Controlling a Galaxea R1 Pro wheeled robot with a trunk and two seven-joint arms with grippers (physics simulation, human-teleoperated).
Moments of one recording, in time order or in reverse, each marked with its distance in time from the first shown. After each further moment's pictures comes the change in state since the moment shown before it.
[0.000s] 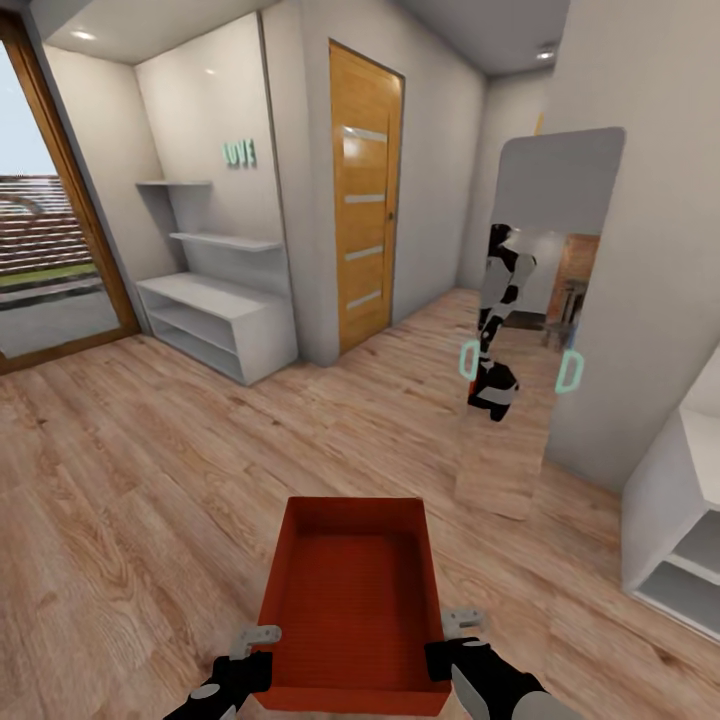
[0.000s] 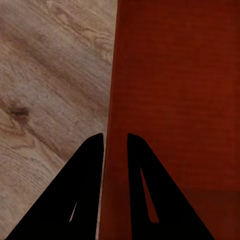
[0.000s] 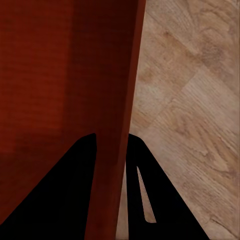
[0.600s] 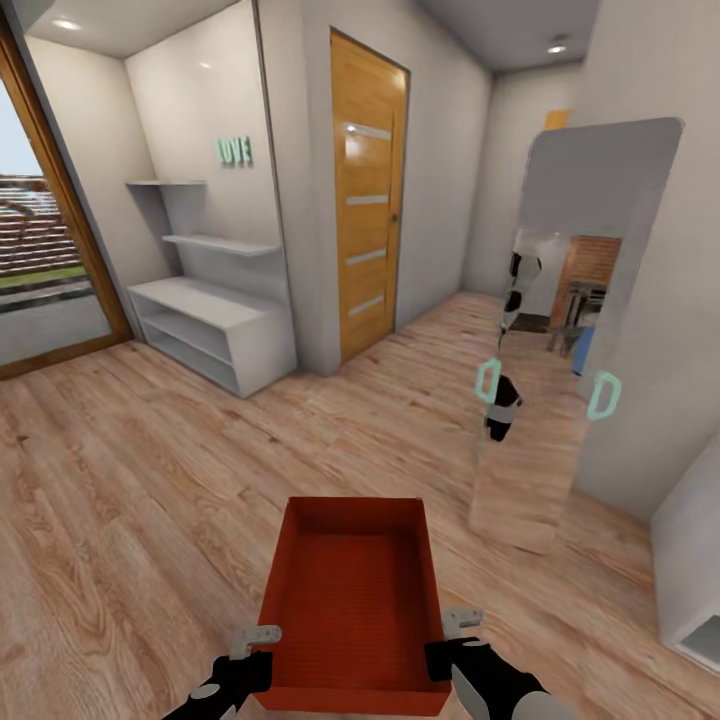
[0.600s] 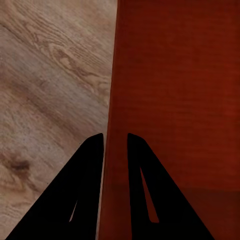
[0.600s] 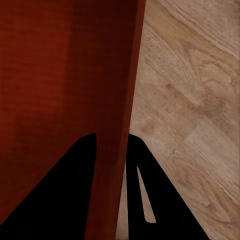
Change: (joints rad) left arm 0.000 0.000 0.000 0.000 0.000 0.000 0.000; right arm 0.000 0.000 0.000 0.000 0.000 0.000 0.000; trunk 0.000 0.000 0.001
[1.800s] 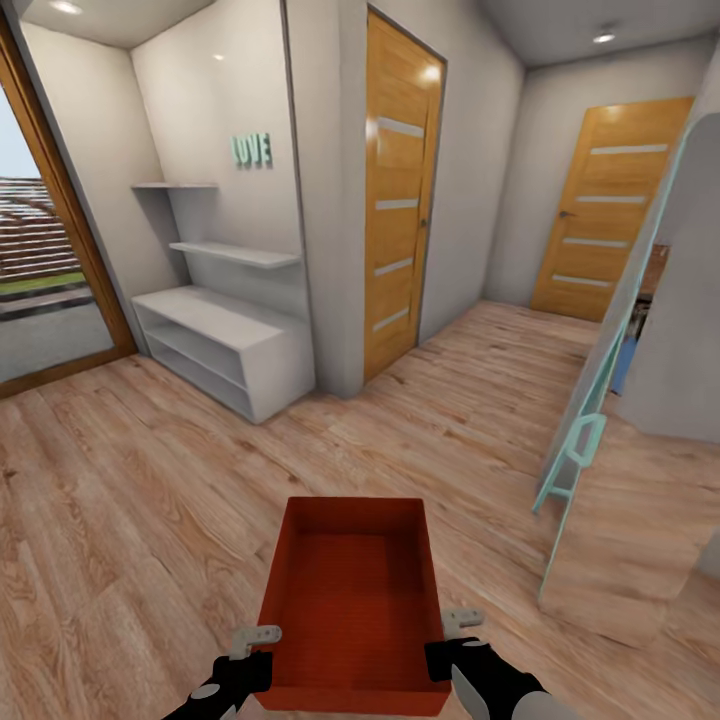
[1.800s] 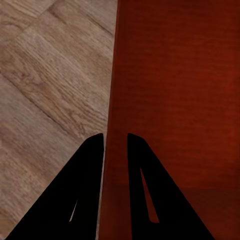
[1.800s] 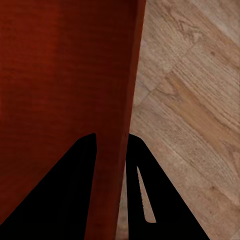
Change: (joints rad) left arm 0.000 0.000 0.000 0.000 0.000 0.000 0.000; right arm 0.000 0.000 0.001 0.000 -0.001 0.000 0.000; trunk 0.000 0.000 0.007
